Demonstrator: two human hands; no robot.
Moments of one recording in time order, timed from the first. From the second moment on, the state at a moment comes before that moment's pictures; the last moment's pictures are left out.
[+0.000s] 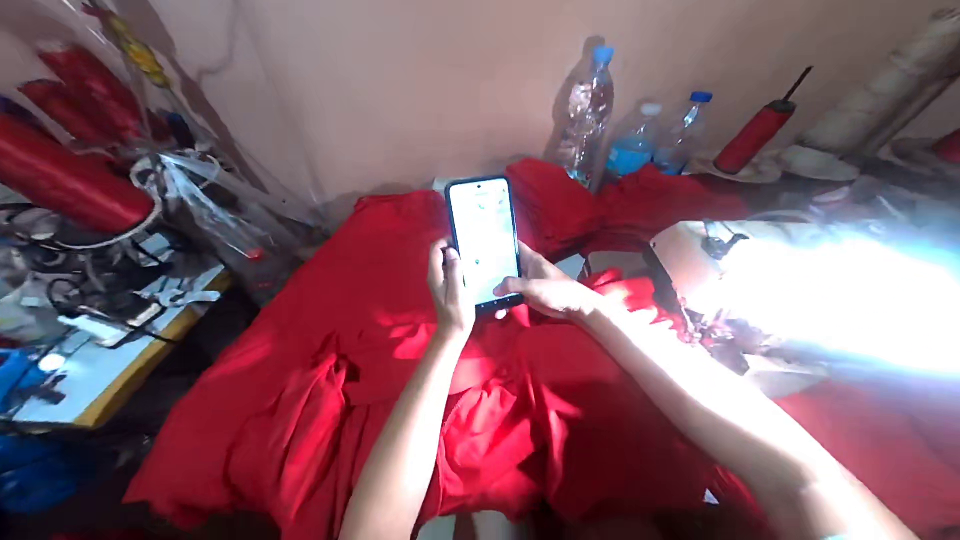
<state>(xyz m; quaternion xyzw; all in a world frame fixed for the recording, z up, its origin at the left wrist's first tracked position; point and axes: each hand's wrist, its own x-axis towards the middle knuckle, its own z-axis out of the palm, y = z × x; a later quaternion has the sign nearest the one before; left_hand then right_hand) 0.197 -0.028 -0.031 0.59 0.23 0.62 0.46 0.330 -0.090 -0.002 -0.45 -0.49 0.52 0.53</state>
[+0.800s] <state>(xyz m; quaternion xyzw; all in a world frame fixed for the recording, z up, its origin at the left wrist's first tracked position) 0.184 -0.016 -0.048 0.63 0.20 0.63 0.41 0.323 -0.092 -0.004 -0.46 -0.50 0.53 0.51</state>
